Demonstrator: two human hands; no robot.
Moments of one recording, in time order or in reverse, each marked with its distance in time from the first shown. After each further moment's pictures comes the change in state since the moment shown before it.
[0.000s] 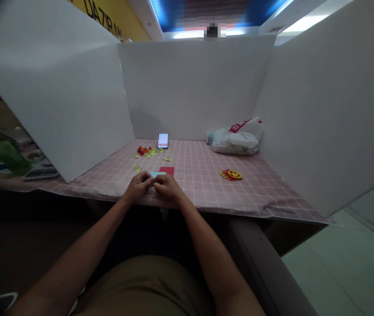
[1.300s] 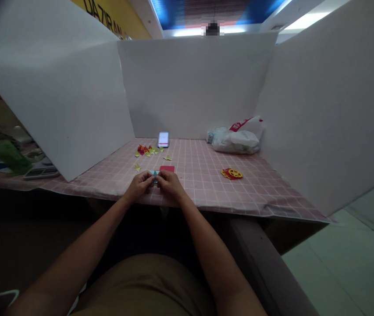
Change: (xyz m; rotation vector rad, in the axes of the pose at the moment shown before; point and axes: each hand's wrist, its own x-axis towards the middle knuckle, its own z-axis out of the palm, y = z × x) left_hand 0.000 -0.001 0.001 0.069 -0.074 0.009; right_hand 0.002 -0.001 -0.004 -0.002 0.132 -0.041
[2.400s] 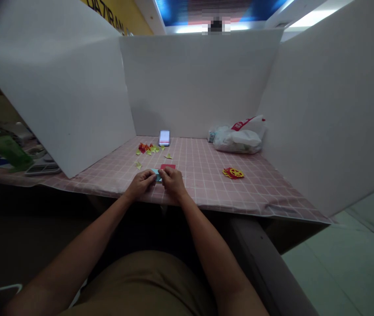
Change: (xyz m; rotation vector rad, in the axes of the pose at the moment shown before) left_hand -0.001 0.001 0.001 0.006 -0.040 0.011; right_hand -0.001 0.006 -0.001 -0.120 0.181 0.028
